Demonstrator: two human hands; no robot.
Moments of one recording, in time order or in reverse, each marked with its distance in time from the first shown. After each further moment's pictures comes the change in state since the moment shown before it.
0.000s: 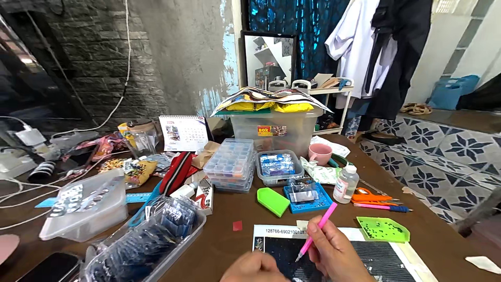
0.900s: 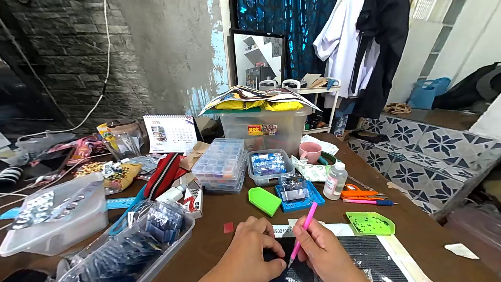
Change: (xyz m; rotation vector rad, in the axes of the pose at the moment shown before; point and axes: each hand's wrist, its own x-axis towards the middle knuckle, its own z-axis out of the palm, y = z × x) left_hand 0.062 -0.052 0.011 0.276 -0.214 -0.186; right_hand 0.004 0.004 -0.001 -0.138 -0.060 -0.066
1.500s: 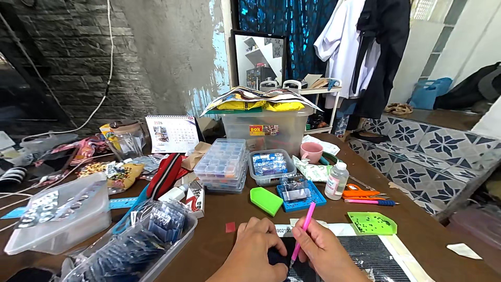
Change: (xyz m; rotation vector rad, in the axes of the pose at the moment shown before) left_hand 0.000 0.011 -0.001 0.027 -0.055 -0.095; right_hand 0.002 0.002 0.001 -0.031 -0.029 -0.014
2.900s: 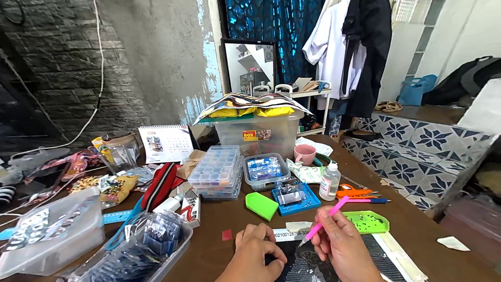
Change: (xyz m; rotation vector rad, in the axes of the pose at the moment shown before) left_hand 0.002 -0.001 0.005 -0.075 0.014 0.006; right_hand -0.003 -0.013 -0.013 0.516 0.377 0.032
